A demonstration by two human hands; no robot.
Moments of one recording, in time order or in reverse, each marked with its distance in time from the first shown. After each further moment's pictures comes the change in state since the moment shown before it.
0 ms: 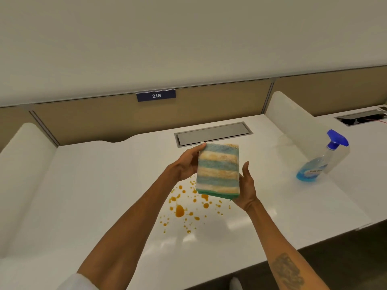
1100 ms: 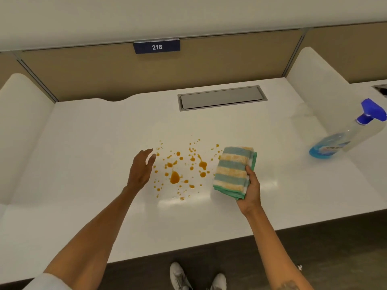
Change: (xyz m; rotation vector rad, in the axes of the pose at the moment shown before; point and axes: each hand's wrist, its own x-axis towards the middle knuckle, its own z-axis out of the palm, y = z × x) left_hand -0.061 -0.151 -0.136 0.946 0.740 0.167; right_hand -0.052 0.043 -0.064 -0.051 0.453 -0.135
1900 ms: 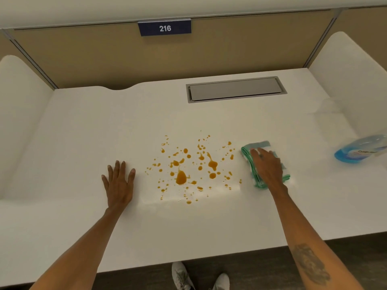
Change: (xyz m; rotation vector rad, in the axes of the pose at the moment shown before) left_hand -0.018 -0.108 -0.007 0.371 0.087 -0.239; right_hand 0.128 -0.034 -0.019 -1.729 0.273 -0.238
